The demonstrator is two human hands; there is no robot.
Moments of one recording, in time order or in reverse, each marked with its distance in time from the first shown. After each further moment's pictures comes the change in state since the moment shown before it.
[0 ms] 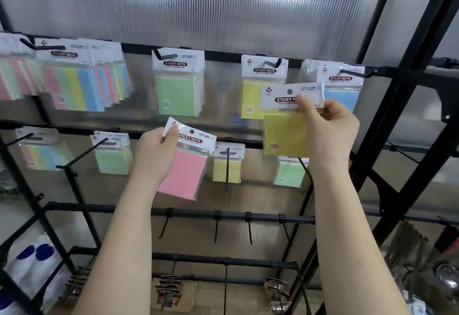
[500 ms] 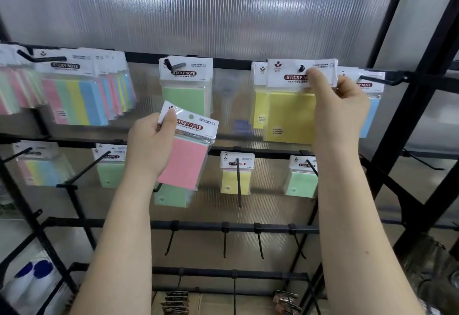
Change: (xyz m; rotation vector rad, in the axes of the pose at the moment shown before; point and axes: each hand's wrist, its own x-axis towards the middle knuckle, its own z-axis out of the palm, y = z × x) left_hand 0.043 0.005 -0.016 -0.046 0.108 0.144; right_hand 0.023 -0.015 0.043 0.111 0.074 -0.037
